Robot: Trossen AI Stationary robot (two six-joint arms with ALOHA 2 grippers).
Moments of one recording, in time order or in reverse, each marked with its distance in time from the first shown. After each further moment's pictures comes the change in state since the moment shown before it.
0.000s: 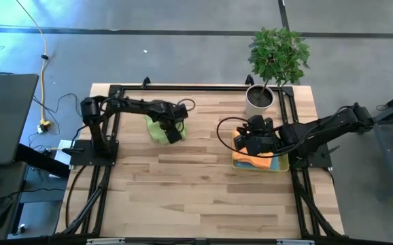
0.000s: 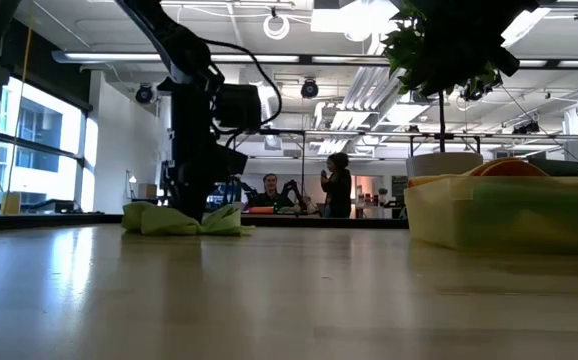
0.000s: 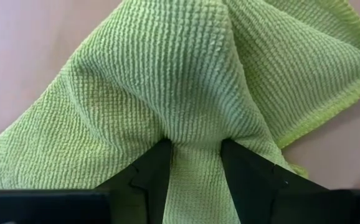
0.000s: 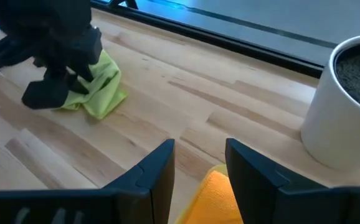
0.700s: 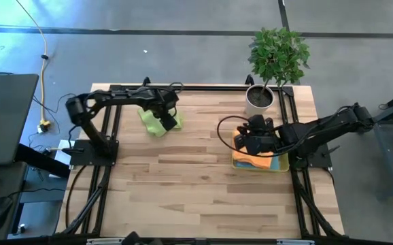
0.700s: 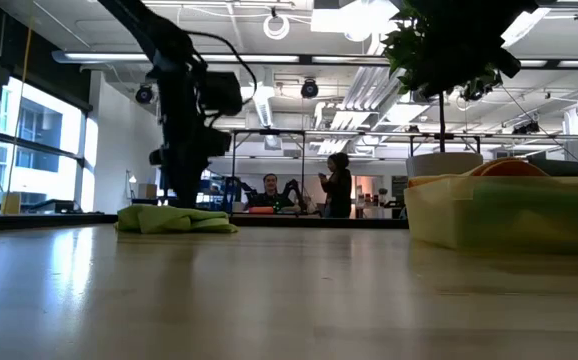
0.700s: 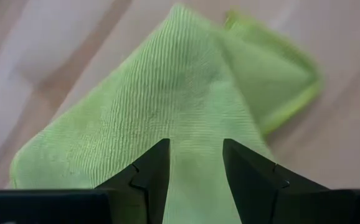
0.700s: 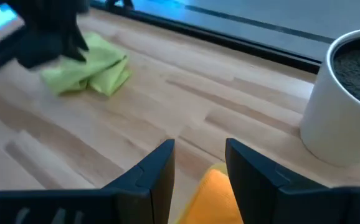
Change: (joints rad) left arm 0.187 -0.164 -0.020 -0.019 -0.002 0.040; right arm -0.006 0.000 0.000 -0.009 -0.004 0.030
